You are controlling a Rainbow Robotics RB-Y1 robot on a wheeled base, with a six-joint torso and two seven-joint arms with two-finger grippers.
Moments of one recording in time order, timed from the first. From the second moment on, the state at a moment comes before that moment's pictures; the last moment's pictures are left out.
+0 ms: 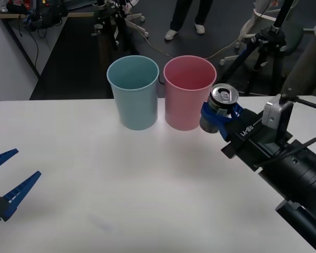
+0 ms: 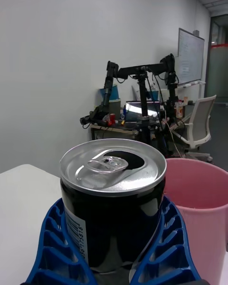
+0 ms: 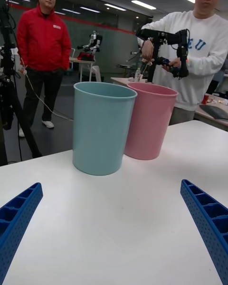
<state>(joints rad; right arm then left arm) 0.19 -0.29 0.03 -2.22 1.62 -0.56 -0.47 0.35 0.40 0.52 -1.66 -0.96 -1.22 0.00</state>
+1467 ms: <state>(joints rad) -0.61 -0.11 0.17 -1.56 2.32 -0.37 -1.08 0.35 0.40 0.52 -1.66 -0.96 -1.22 0.00</state>
